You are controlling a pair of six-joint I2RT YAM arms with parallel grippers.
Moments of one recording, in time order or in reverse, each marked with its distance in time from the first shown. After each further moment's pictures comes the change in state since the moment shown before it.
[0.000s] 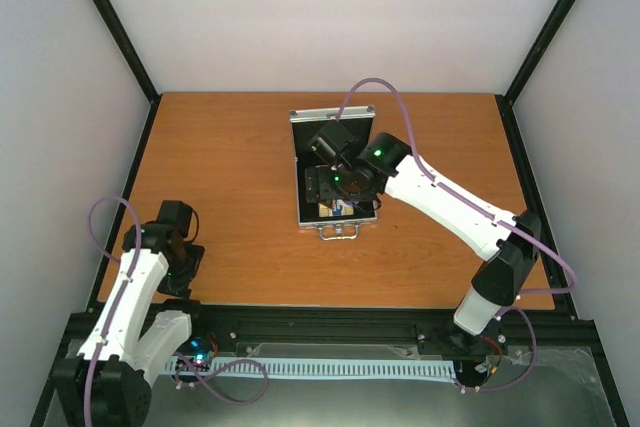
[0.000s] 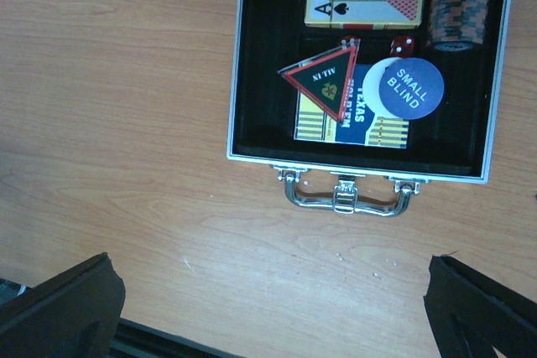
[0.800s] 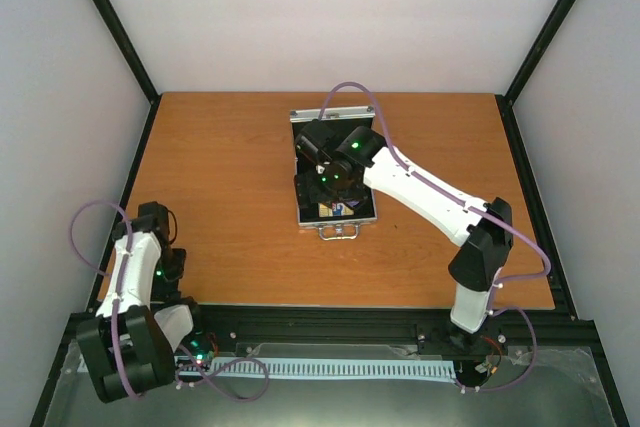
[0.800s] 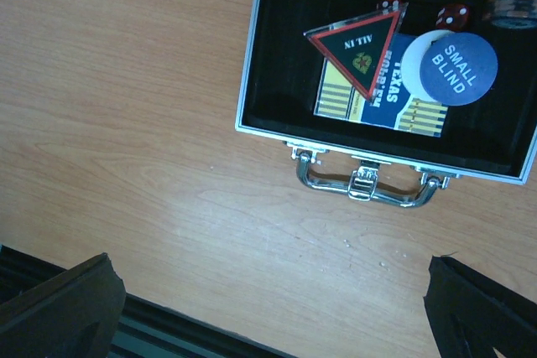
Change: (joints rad) left arm 0.313 0.152 -0.050 0.082 -0.025 0.046; right arm 0.000 0.142 0.114 -0.082 -0.086 -0.082
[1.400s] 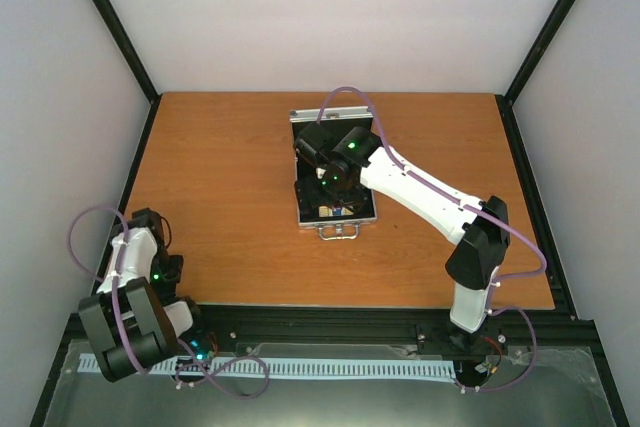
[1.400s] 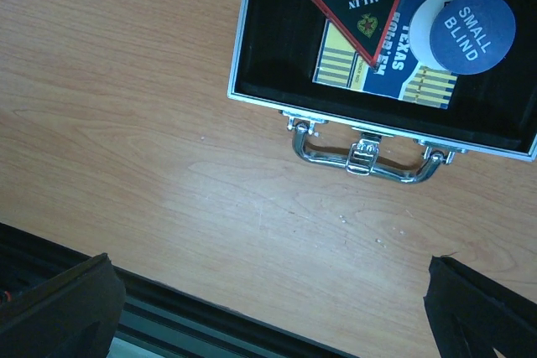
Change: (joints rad) left arm 0.117 0.123 -0.042 0.066 -0.023 0.068; right arm 0.000 0.026 0.000 -0.047 -0.048 -0.029
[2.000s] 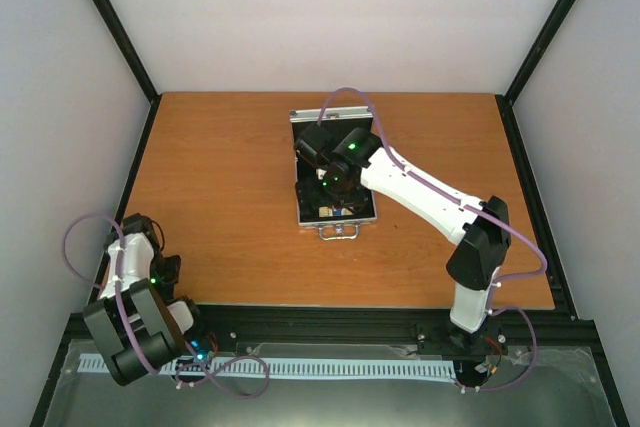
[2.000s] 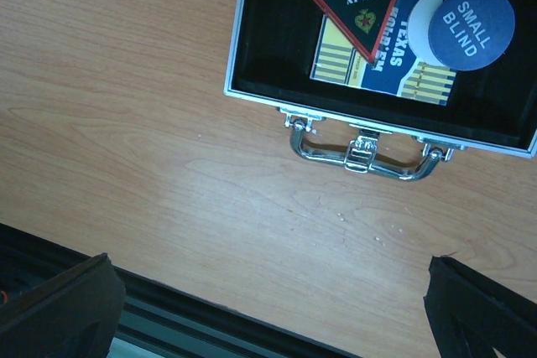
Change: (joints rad) left arm 0.106 -0.019 -0.031 0.037 0.039 0.079; right arm 0.000 -0.002 -0.007 0.002 0.000 0.001
